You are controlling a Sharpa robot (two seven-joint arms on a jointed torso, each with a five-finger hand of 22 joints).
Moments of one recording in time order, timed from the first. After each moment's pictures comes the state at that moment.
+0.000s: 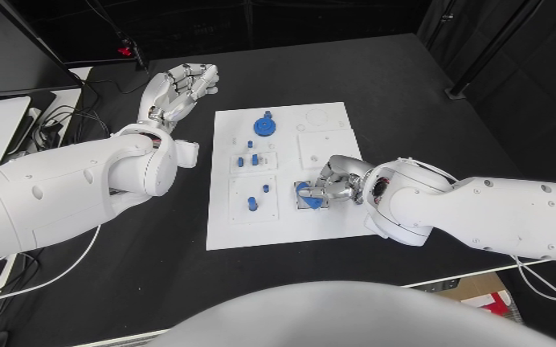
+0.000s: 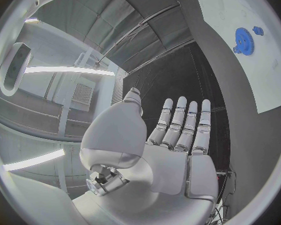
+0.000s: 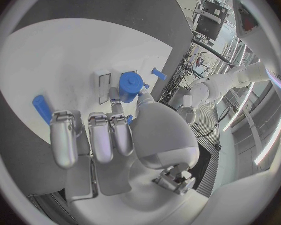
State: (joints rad) left arm 1.26 -0.75 -0.24 1.42 -0.07 -0.54 0.68; left_hand 1.21 0.04 -0.10 0.29 0.22 0.52 0.16 0.53 0.07 0.61 0.24 0.49 0.07 0.35 0.23 0.63 0.14 0.12 0.52 0.29 0.07 0.58; right arm 1.05 -0.97 -0.12 1.90 -1.19 -0.37 -0.59; right_hand 1.21 0.06 -0.13 0.29 0.21 0.98 0.14 0.26 0.09 1.47 0.08 1.57 1.31 1.46 0.01 1.57 1.31 0.01 1.46 0.12 1.55 1.31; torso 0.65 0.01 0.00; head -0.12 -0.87
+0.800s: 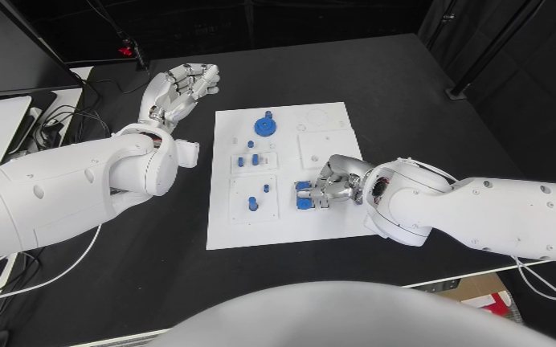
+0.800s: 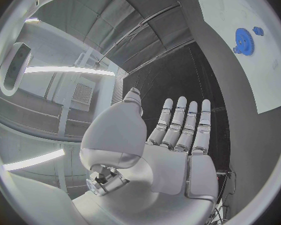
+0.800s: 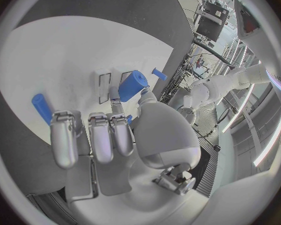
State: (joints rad) left arm 1.26 -0.75 -0.24 1.42 -0.07 -0.54 0.68; left_hand 1.21 0.04 -0.10 0.29 0.22 0.52 0.16 0.53 0.07 0.61 0.24 0.49 0.07 0.35 0.23 0.63 0.13 0.12 0.52 0.29 0.07 0.58; right arm 1.05 -0.97 -0.12 1.90 -1.21 -0.37 -0.59; right_hand 1.16 0.06 -0.18 0.29 0.18 0.97 0.15 0.24 0.09 1.47 0.08 1.57 1.31 1.46 0.01 1.57 1.31 0.01 1.46 0.12 1.55 1.31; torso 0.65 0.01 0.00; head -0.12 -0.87
